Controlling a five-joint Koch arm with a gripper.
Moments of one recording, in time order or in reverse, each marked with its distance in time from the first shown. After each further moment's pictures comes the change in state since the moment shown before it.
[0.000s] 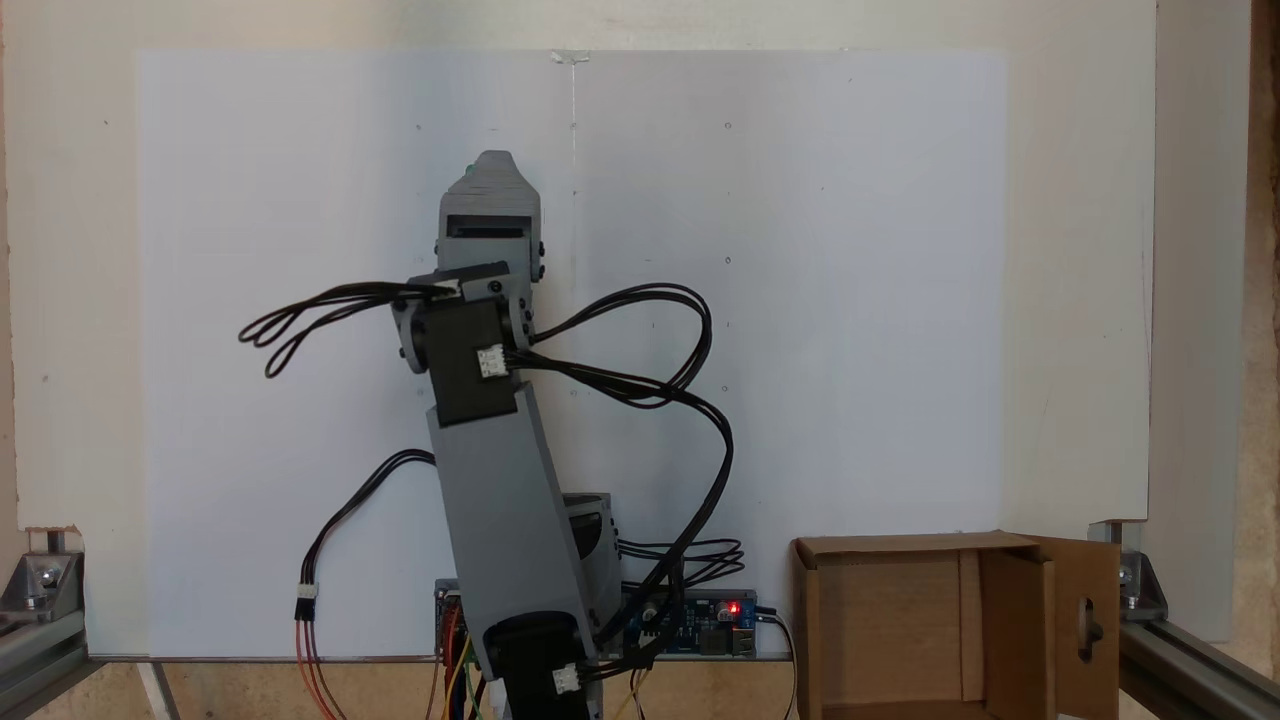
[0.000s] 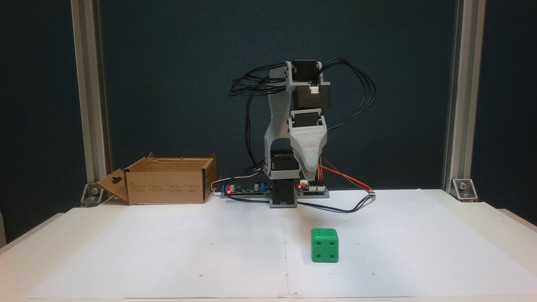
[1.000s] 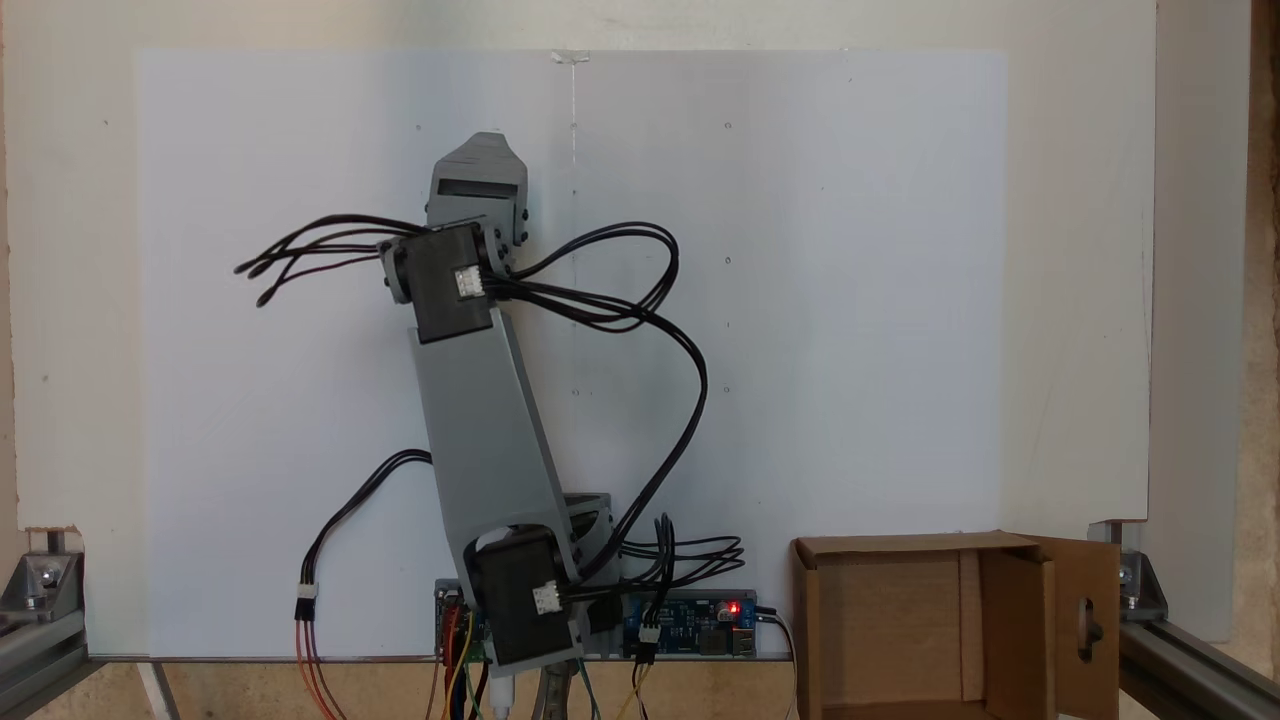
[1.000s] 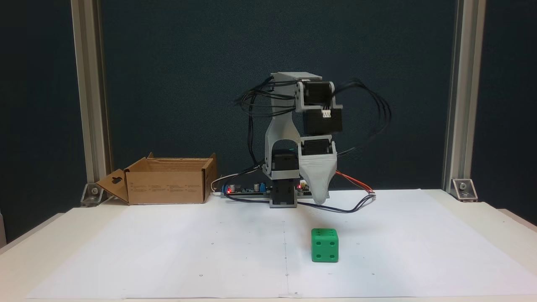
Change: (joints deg) arm -1.7 -11.6 -1.7 -4.1 4.8
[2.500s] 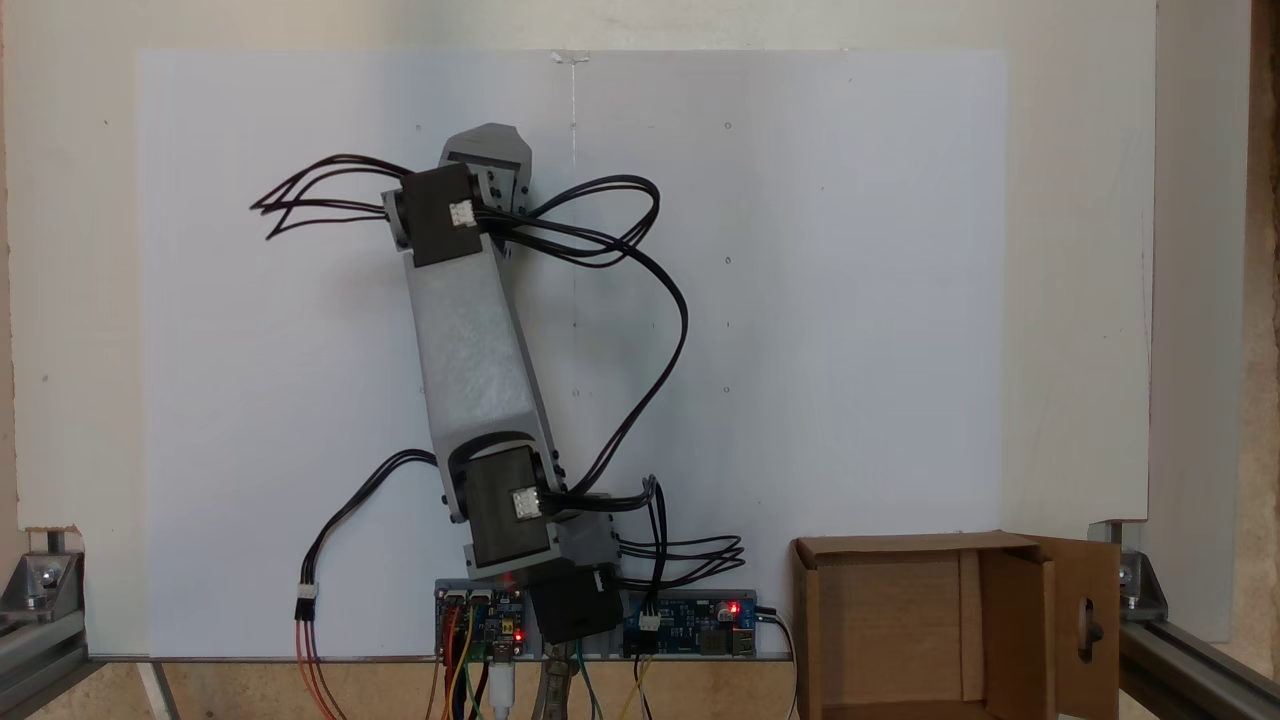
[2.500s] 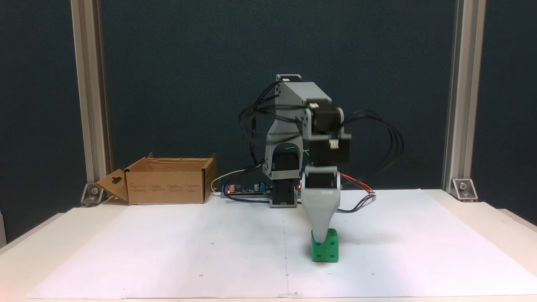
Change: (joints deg) arm -0.4 -14.5 -4.1 -1.8 5.0
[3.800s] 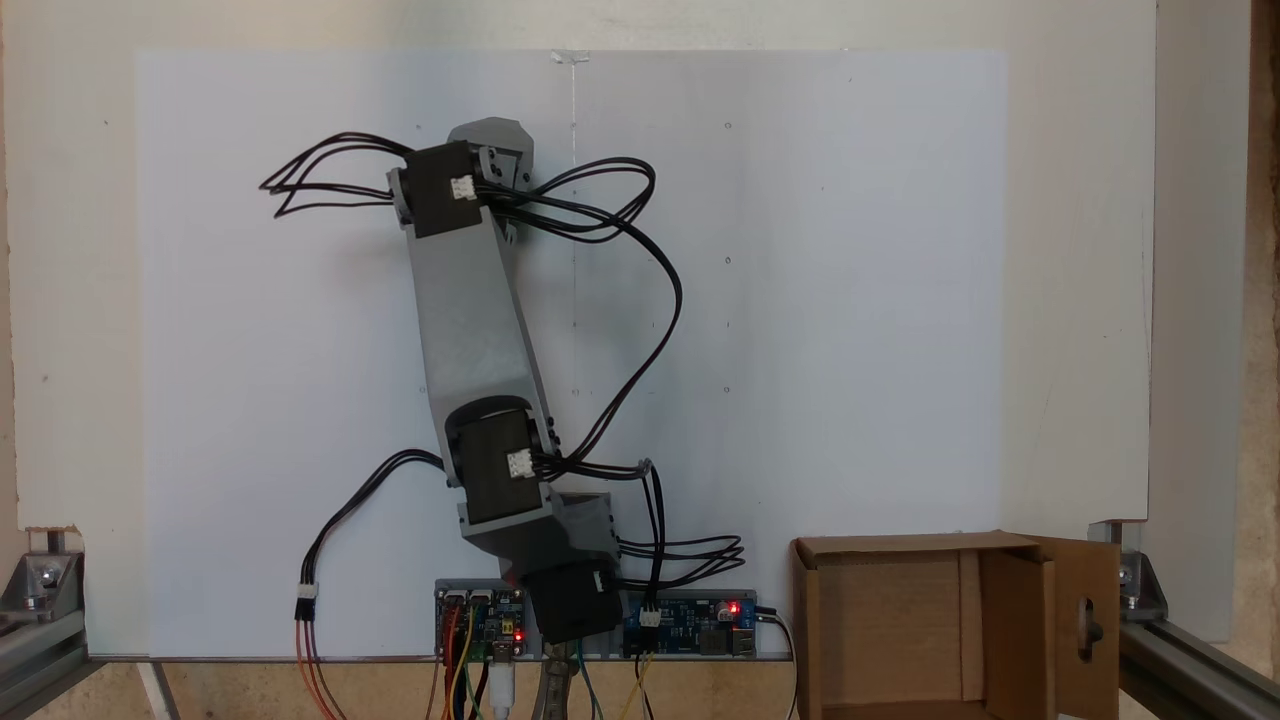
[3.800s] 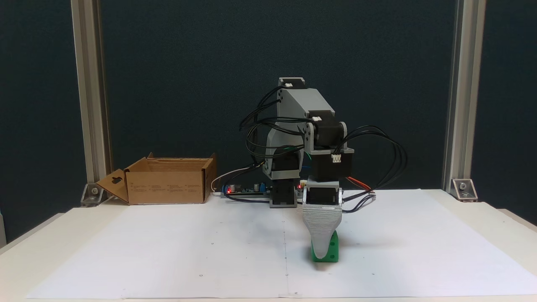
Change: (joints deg) arm 0.5 -6.2 -3.6 -0.4 0.0
